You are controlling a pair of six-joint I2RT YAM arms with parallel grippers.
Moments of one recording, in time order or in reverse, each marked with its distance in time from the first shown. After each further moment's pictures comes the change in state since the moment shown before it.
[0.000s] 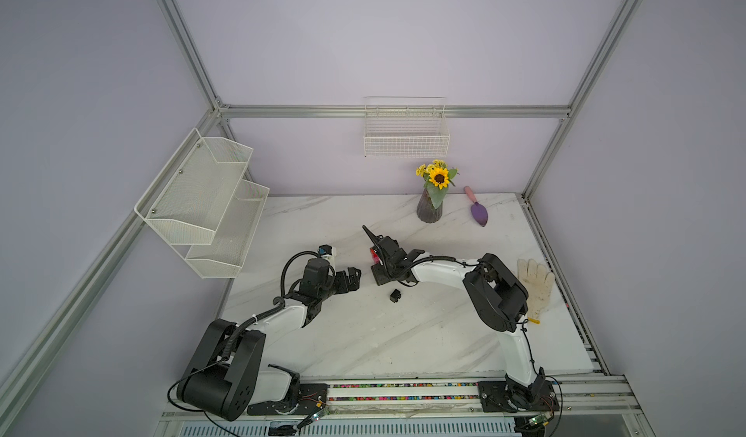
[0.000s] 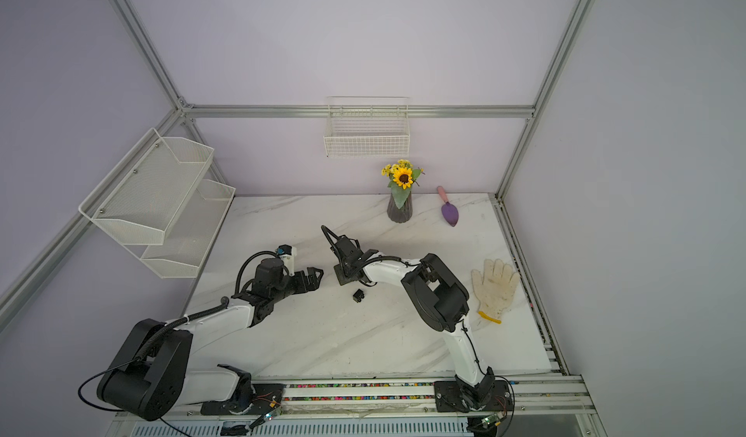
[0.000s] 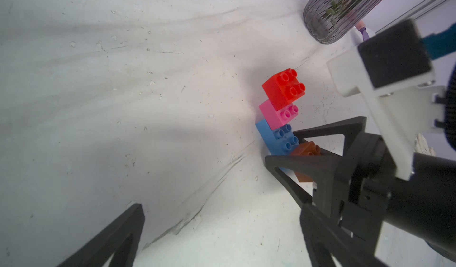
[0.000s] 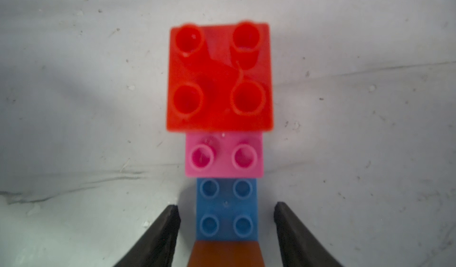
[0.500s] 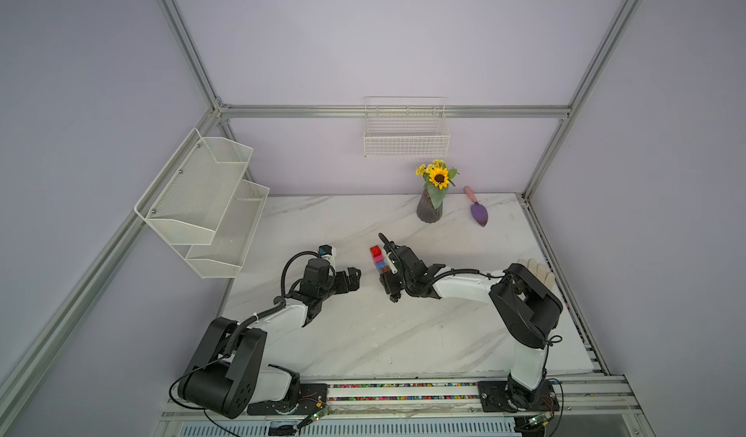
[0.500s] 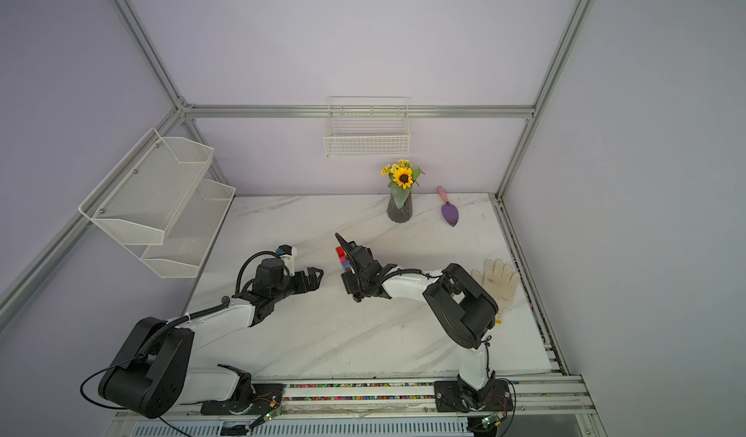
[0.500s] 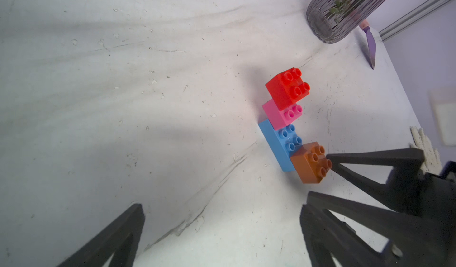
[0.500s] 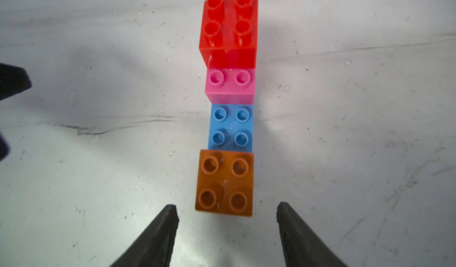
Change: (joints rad) left arm 0.000 0.003 0.000 0.004 -0.006 0.000; right arm 0.000 -0.253 -0.353 0.259 -0.069 -0.039
